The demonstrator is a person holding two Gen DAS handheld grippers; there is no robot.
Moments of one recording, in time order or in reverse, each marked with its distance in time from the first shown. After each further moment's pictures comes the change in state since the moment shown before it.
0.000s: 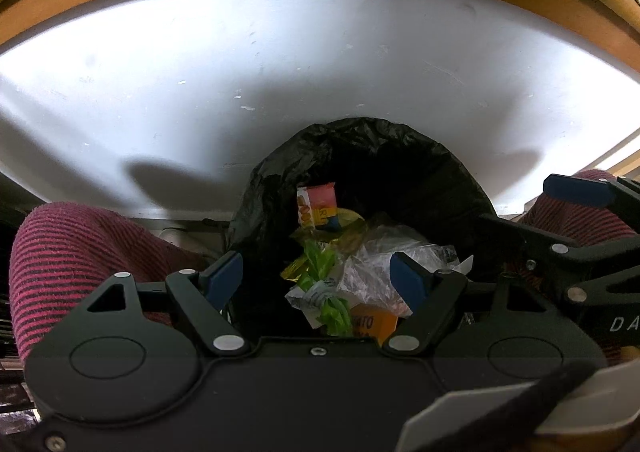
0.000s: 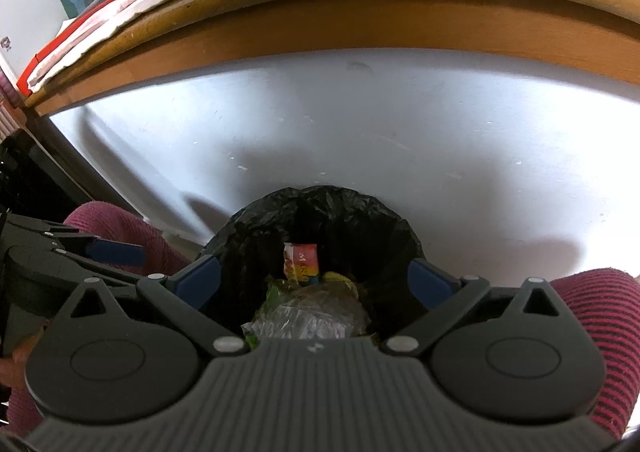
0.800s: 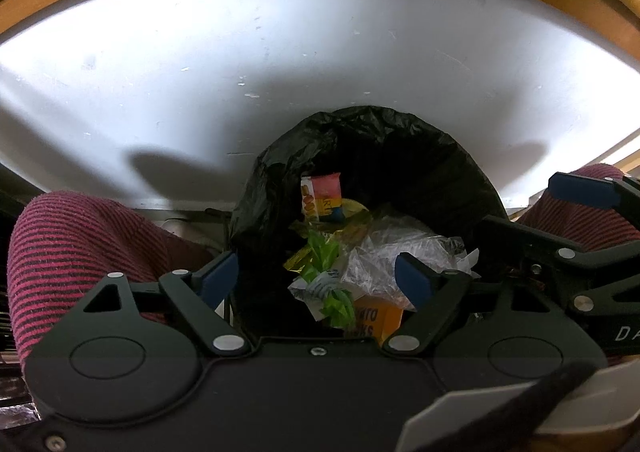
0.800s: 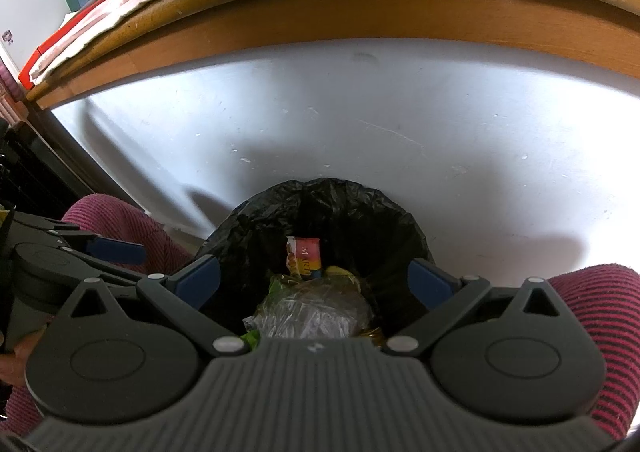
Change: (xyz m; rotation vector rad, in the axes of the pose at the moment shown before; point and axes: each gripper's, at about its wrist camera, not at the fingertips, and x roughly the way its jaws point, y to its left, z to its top) left arm 0.007 0.002 -0.002 -0.007 0.027 0.006; right arm 0.003 0.004 -0.003 0.001 0.011 0.001
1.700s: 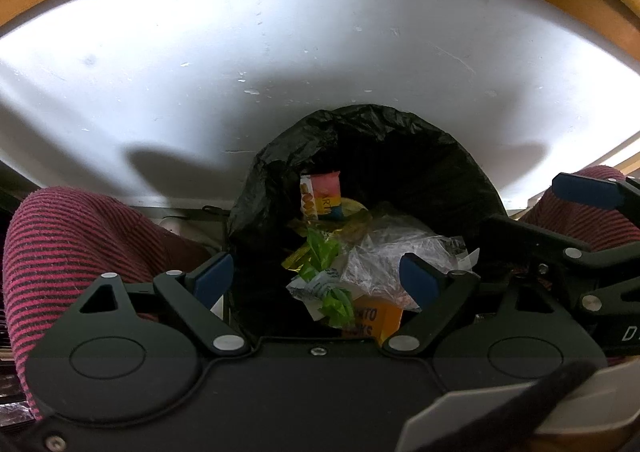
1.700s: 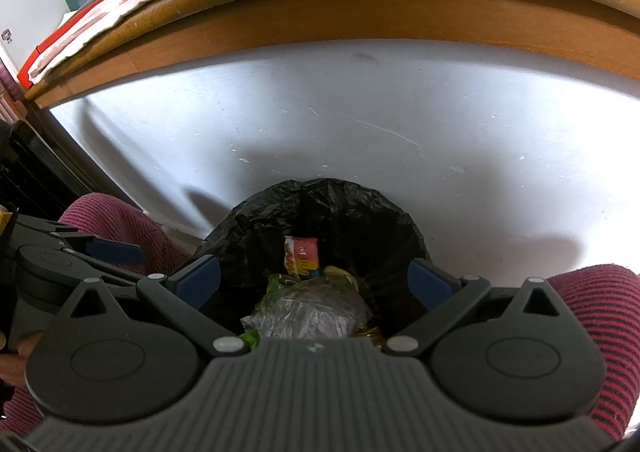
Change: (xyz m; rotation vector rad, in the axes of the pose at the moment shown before) left arm 0.002 0.001 -0.001 -0.008 -0.001 -0.006; right arm 0.000 0.000 0.000 -0.004 0.000 -0.004
